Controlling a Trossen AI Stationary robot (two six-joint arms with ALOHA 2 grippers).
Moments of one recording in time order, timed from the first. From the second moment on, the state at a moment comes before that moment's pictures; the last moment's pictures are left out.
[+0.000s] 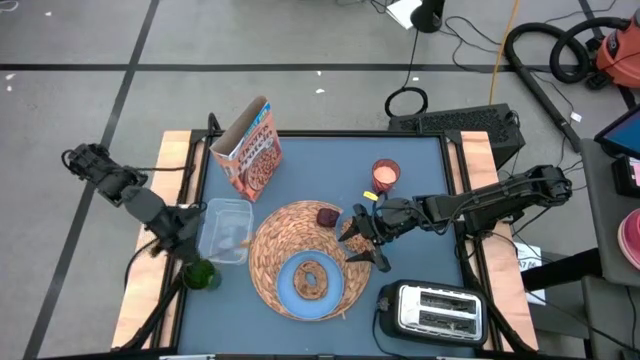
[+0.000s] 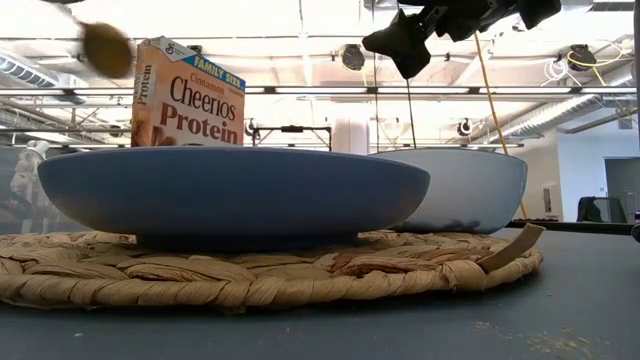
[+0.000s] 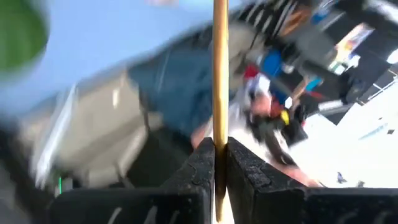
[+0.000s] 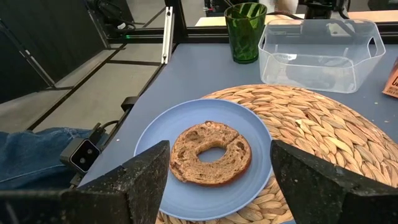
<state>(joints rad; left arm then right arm) -0.58 0.63 0.92 -0.83 0.23 -2.12 0.15 1.33 0.78 0.13 -0.24 0.11</state>
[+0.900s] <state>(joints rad) -0.45 1.45 0.93 -0.37 -0.57 -1.19 -0.08 1.31 0.78 0.19 -0.10 0.62</state>
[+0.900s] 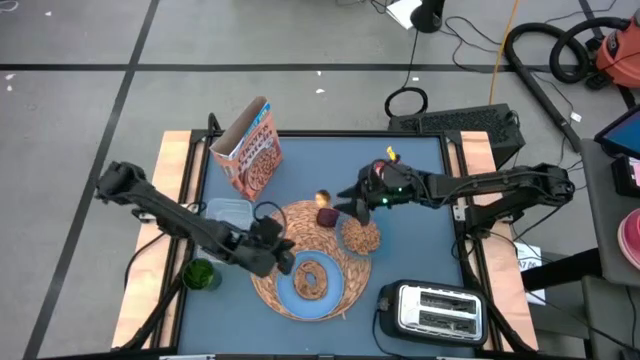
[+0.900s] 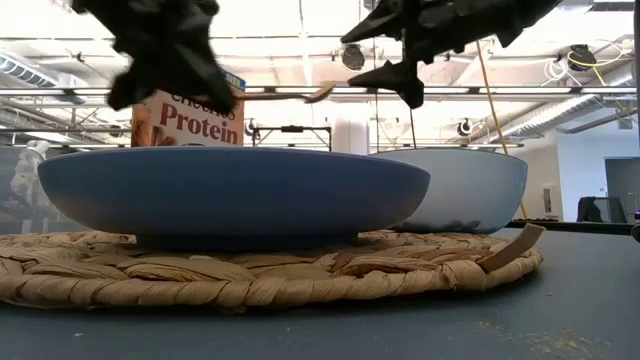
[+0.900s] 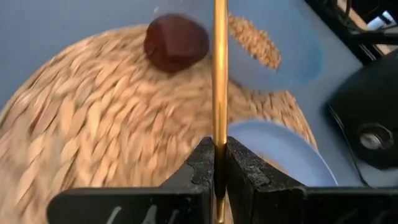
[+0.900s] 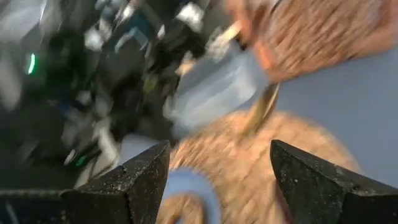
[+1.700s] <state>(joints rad) -0.35 1.65 0.93 0.05 -0.61 -0.91 -0.14 1.30 0.78 0.16 -0.08 0.61</state>
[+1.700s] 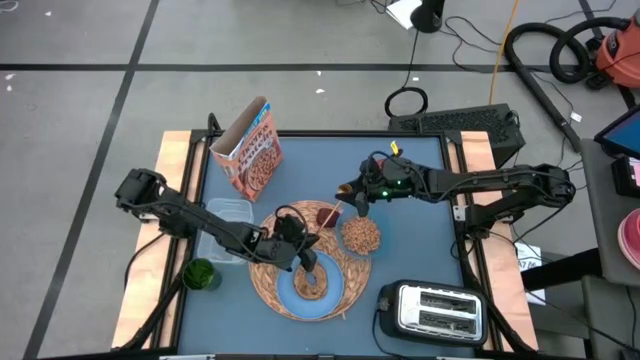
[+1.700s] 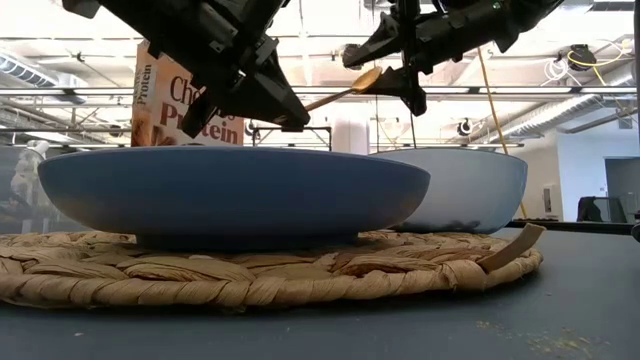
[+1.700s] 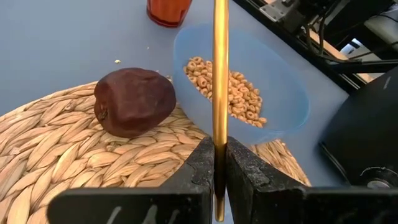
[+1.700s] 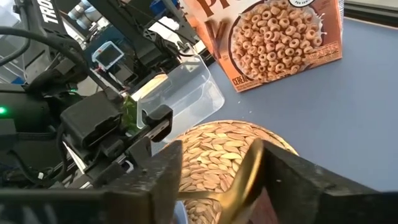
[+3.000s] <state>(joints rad) -0.33 1.65 0.93 0.08 -0.55 -0.88 -0.19 1.20 0.78 0.03 -0.14 0.54</state>
